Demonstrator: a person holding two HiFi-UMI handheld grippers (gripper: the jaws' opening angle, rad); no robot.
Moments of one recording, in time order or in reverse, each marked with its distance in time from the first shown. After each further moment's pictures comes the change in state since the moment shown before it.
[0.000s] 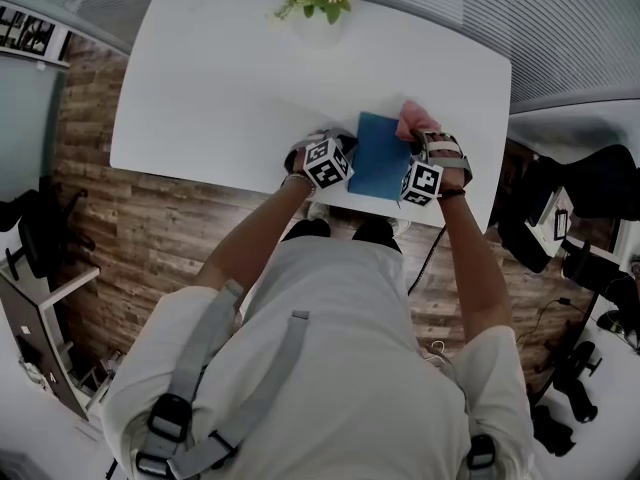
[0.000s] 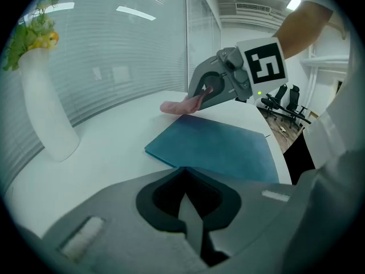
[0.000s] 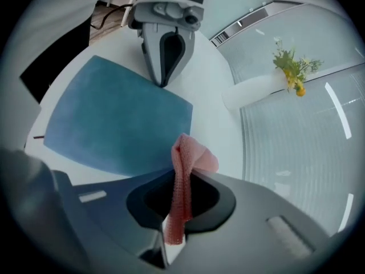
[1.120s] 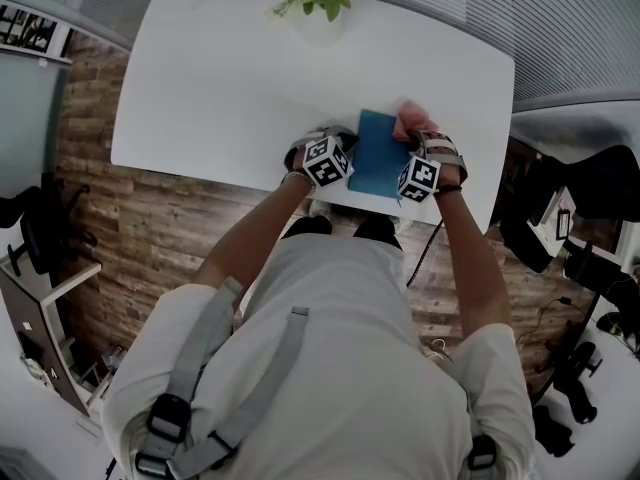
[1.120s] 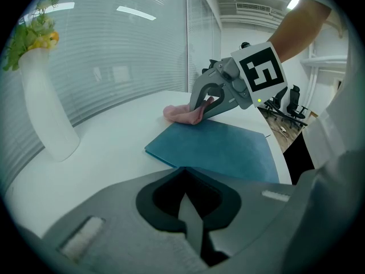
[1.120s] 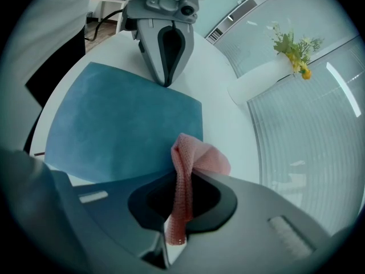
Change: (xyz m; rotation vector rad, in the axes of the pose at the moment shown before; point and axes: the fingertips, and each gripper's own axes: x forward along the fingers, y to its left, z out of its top) left arm -0.001 0.001 0.000 -0.001 0.003 0.002; right arm 0.017 0.027 0.007 0.113 -0.041 0.126
